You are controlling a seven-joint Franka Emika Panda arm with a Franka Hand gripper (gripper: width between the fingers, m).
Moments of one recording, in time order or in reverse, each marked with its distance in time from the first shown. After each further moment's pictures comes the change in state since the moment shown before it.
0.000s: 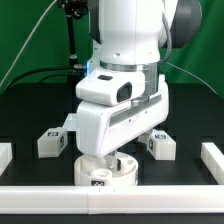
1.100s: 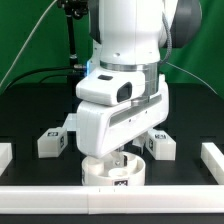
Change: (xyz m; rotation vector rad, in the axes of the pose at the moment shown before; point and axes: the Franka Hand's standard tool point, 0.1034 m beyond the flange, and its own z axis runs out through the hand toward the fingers) arm 0.002 -0.002 0.000 0.001 0.001 0.004
